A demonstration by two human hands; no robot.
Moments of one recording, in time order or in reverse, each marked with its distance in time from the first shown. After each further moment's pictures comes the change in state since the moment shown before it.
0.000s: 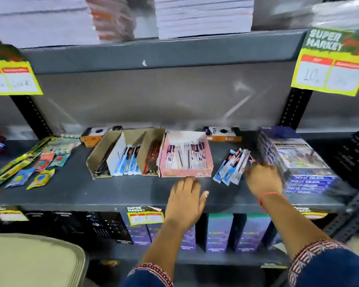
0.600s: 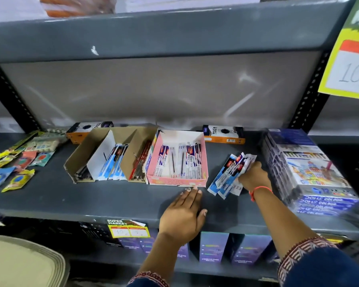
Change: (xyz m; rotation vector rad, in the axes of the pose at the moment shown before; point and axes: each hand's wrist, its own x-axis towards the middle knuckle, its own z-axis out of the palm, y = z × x) left_hand 0.022 0.002 0.055 -0.017 -0.102 0.070; right_hand 0.076 -0.005 0.038 0.506 -0.202 0.242
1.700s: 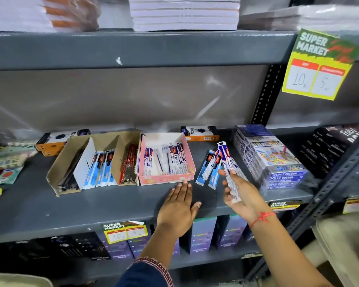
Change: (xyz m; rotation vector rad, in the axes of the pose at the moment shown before) left_hand -0.001 -0.013 0.013 -0.082 -0.200 0.060; right_hand -0.110 0.010 -0.014 1.220 -0.338 0.233
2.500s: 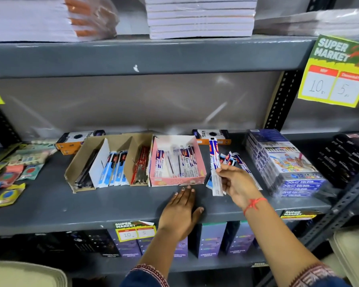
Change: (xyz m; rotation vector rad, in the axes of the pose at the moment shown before) left_hand -0.012 -0.015 -0.011 -0.046 0.007 -0.033; right_hand 0.017 -0.010 0.041 -0.182 -0.004 -0.119
